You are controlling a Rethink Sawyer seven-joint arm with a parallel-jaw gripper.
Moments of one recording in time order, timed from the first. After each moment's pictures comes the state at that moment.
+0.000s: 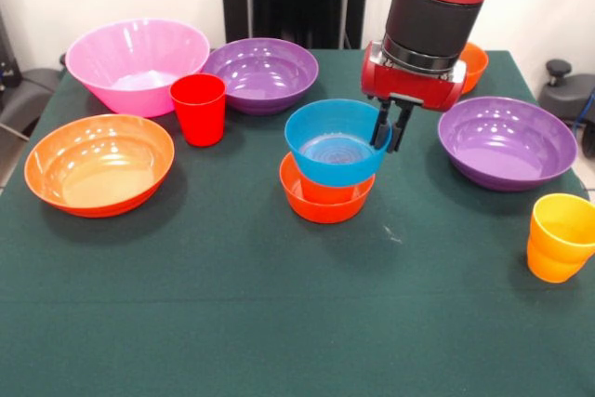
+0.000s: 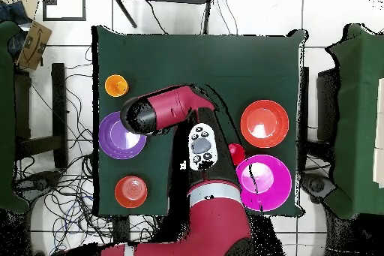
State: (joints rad) arm -0.12 -0.57 0.13 1.48 -0.44 0.64 2.25
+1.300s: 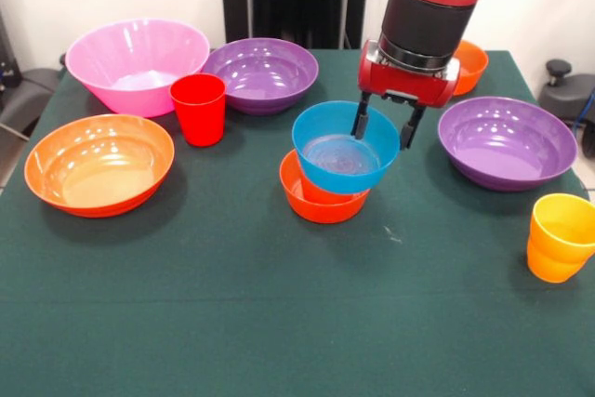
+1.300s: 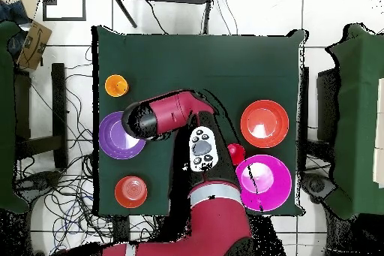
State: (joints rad) arm -0.13 -0.57 0.13 1.52 -0.44 0.64 2.25
